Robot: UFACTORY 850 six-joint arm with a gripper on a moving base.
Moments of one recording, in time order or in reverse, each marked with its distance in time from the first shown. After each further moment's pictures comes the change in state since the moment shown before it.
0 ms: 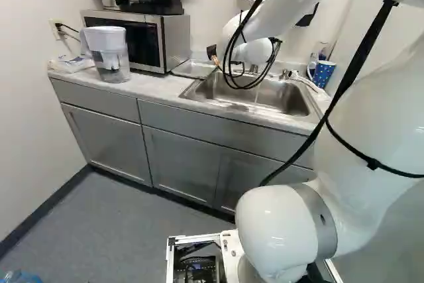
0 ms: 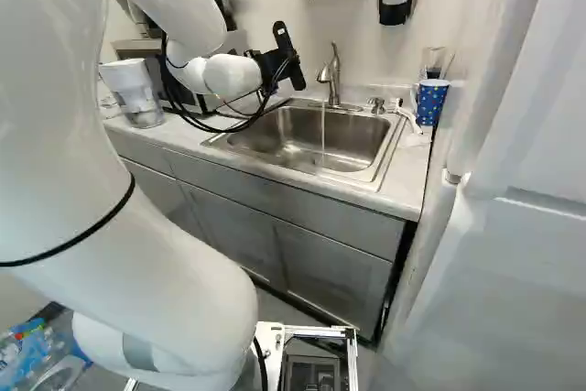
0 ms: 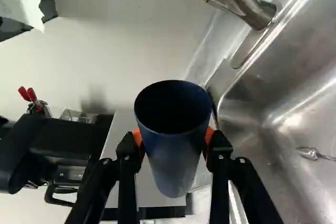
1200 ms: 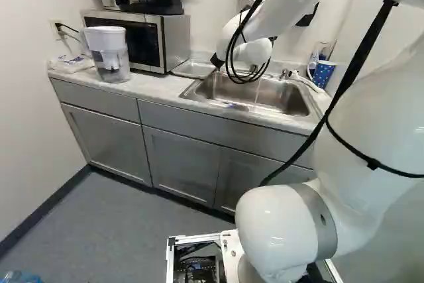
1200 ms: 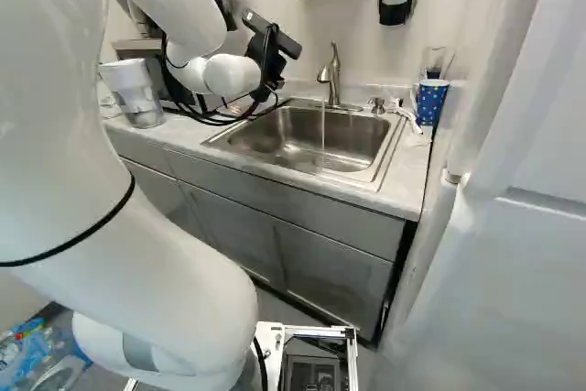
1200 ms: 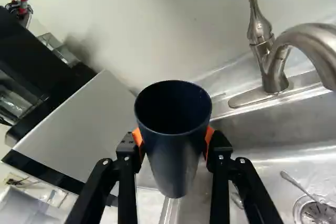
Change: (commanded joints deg) arm 0.0 0.0 0.0 0.0 0.0 -36.1
